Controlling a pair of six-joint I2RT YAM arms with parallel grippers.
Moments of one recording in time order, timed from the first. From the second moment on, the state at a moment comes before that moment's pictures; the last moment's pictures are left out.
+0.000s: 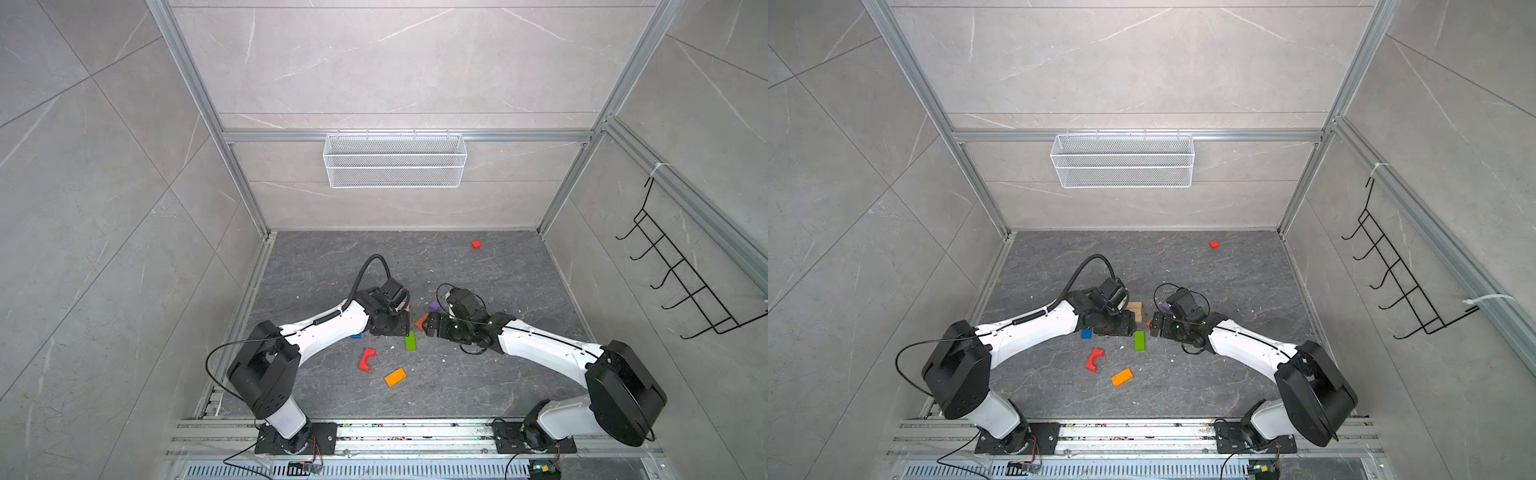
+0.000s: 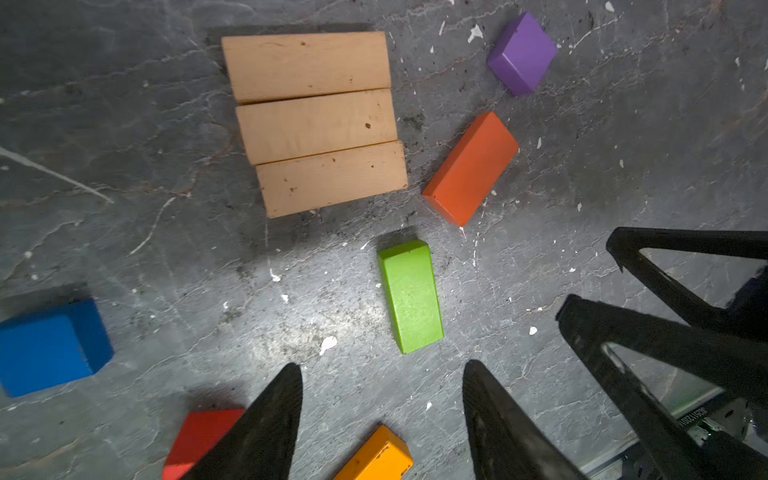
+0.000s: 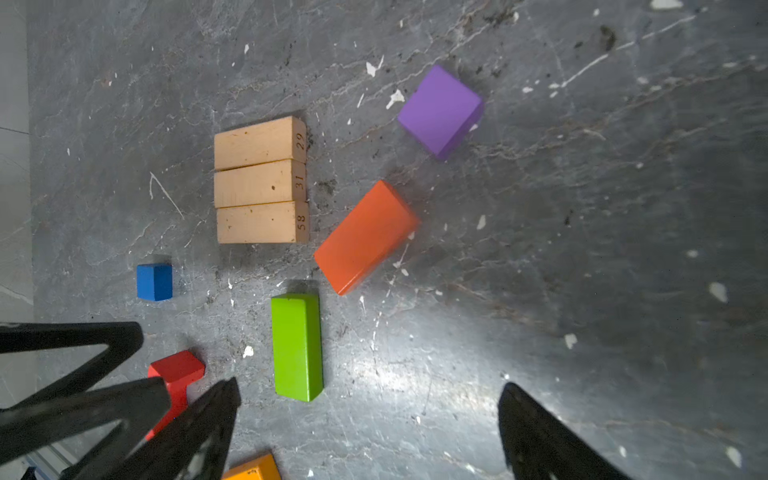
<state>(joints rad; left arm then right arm) -0.81 1.64 1.14 -0.64 0.06 -0.64 0.64 1.42 0.78 -0.29 -0.07 0.76</state>
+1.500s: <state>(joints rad) -0.92 1.92 1.28 -0.70 -0.04 -0.72 0.59 1.35 0.74 -0.33 -0.02 0.79</state>
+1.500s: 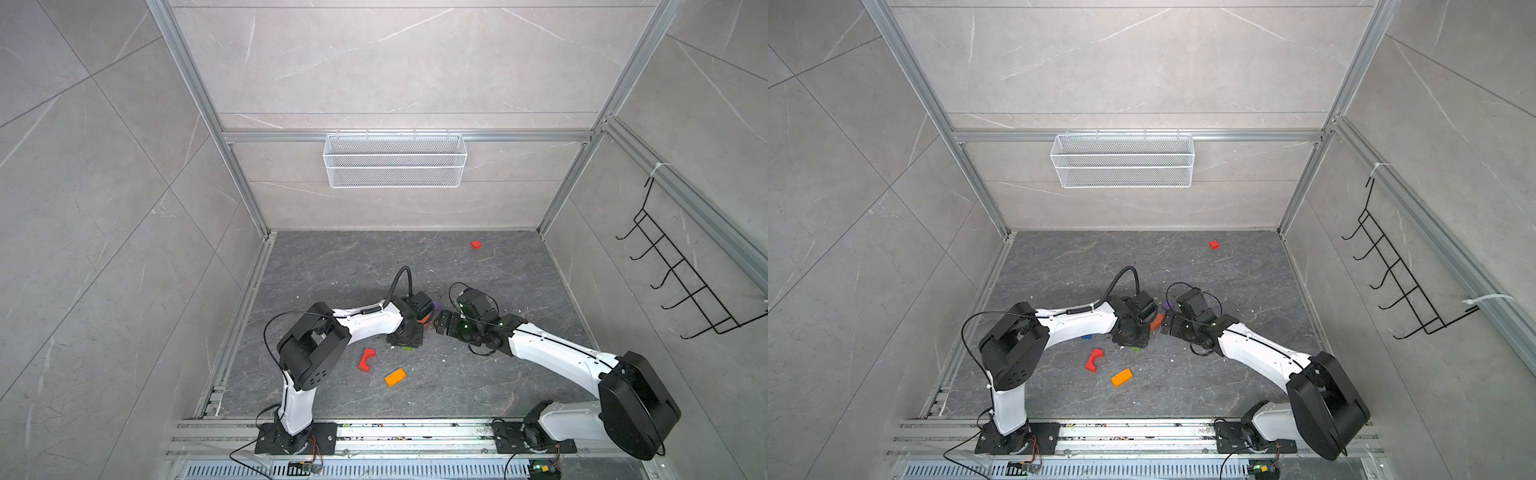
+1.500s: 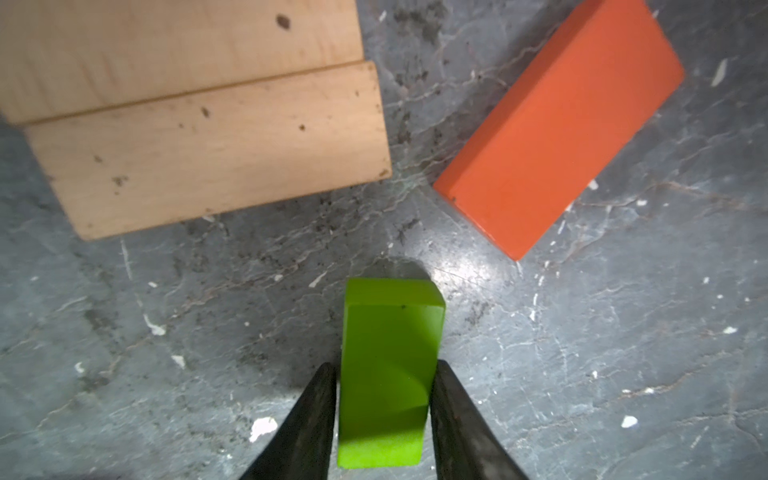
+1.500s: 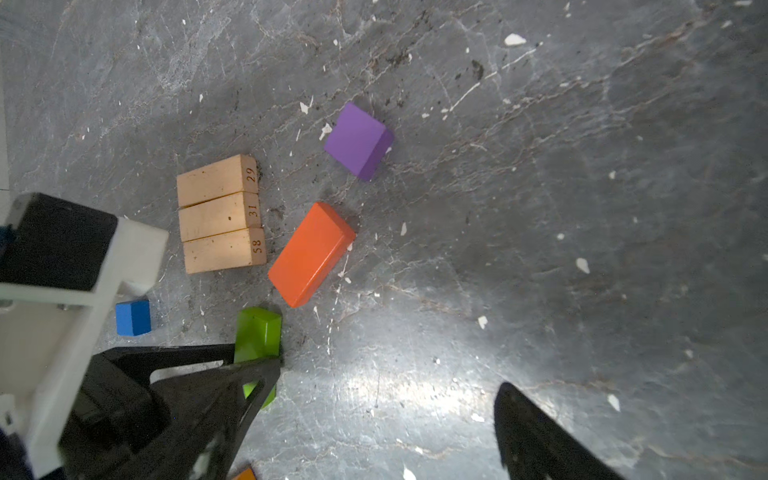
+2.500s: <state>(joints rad) -0.89 1.83 1.34 -0.78 -0.04 -0.65 0.59 1.39 0.74 -0.33 -0.08 0.78</state>
